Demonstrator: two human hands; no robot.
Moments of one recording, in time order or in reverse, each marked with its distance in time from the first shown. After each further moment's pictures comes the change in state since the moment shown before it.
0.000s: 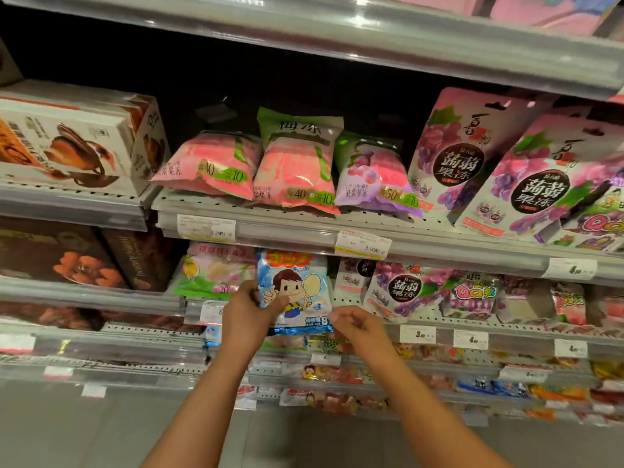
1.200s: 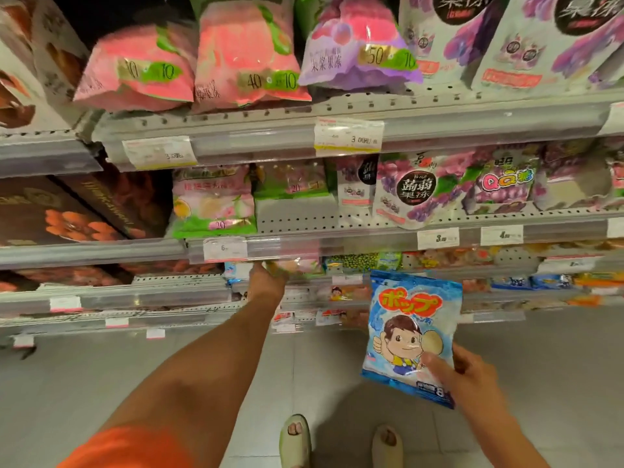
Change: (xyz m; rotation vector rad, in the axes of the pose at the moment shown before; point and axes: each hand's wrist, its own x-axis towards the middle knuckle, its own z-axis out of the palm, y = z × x) left_hand 0.009 -0.124 0.073 0.230 -0.080 -0.400; right_hand -0.155 0.162 -0.078 -0.014 0.313 0.292
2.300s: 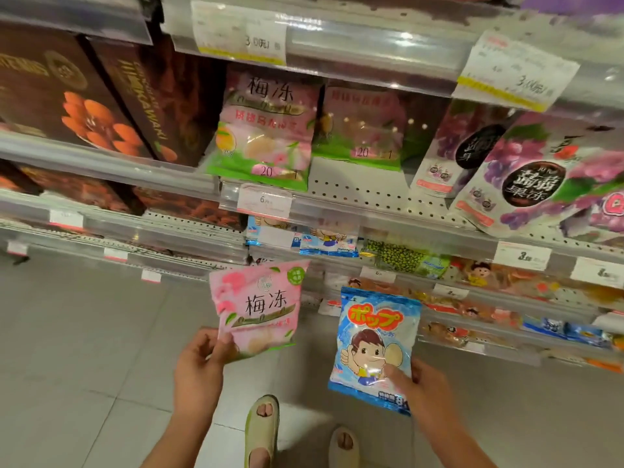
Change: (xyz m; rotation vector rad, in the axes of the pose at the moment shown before) left_hand -0.107 -0.200 -0.064 -0.433 0.186 0.043; right_hand 0.062 0.058 0.096 -0.295 -0.221 0.003
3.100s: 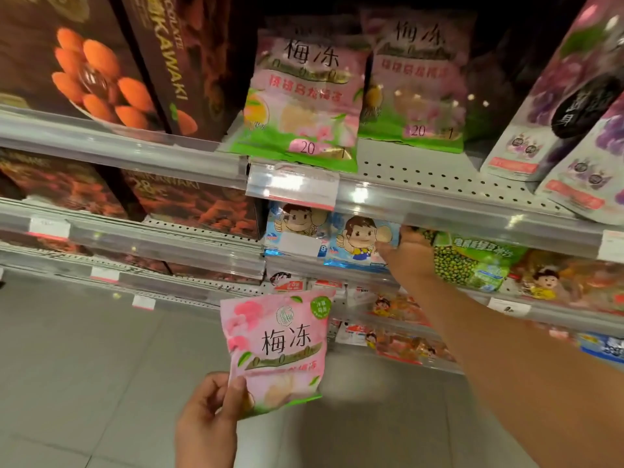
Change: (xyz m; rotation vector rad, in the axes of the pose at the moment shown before) left_hand 0.029 -0.068 0.001 -0.130 0.118 -0.019; right_hand 0.206 -0.152 0.091 -0.510 0.421 -0.375
